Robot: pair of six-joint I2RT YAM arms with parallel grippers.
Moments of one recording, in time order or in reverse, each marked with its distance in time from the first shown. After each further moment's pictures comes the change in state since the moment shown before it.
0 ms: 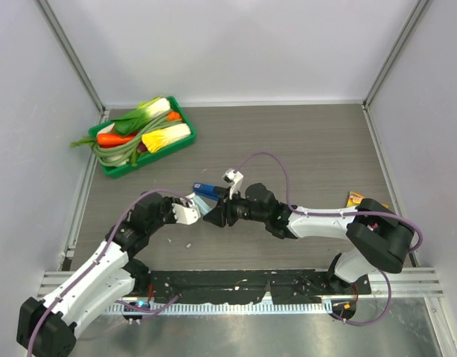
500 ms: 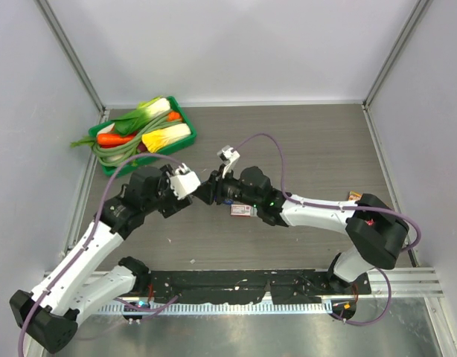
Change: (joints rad) left arm -0.030 0.138 0.376 -0.292 0.036 -0.362; right arm -0.010 0.035 0.174 0.027 0.077 -0.015
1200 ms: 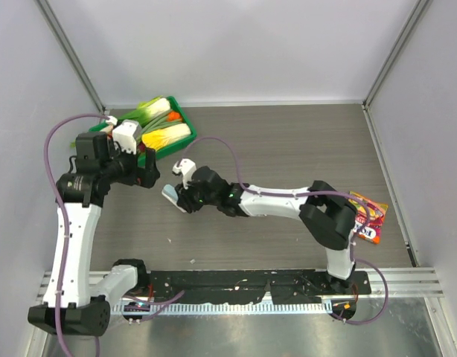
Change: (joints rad) left arm 0.489 0.150 0.484 -0.332 0.295 -0.541; right arm 0.099 0.333 0.409 -0.436 0.115 -0.323
